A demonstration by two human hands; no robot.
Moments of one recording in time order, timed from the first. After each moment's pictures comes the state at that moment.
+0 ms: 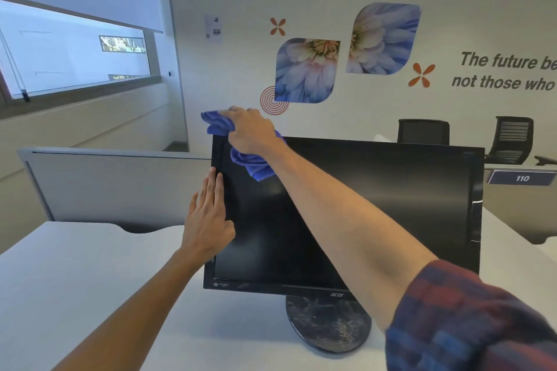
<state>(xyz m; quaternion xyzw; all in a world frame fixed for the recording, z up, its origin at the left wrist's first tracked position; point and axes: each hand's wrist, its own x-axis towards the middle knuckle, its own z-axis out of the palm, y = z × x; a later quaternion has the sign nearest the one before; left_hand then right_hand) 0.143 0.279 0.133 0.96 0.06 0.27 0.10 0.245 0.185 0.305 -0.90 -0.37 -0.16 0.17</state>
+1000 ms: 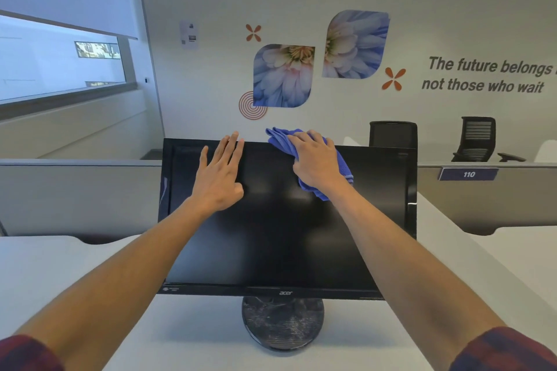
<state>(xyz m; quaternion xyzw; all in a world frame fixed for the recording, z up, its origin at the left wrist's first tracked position) 0.211 0.183 0.220 0.96 -0.01 0.27 -0.01 0.274 -0.031 0.262 -0.93 -0.23 -0.29 0.07</state>
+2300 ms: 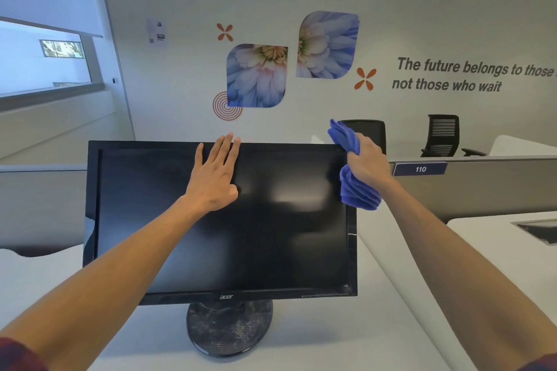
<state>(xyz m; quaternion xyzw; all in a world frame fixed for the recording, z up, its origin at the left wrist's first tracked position) 0.247 0.067 0.220 0.96 -0.05 0.26 -0.04 0.311 -0.261 0.259 -0.92 -0.07 -0.24 0.31</state>
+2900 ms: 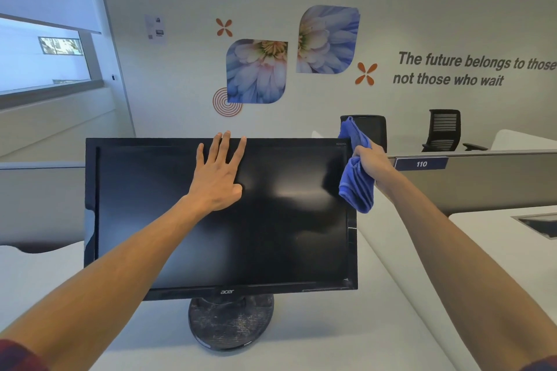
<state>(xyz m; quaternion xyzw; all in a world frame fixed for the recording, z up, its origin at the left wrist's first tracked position) 0.241 0.059 0.219 0.97 -0.05 0.25 -0.04 0.301 -0.266 0.260 -0.81 0.01 -0.08 0.58</state>
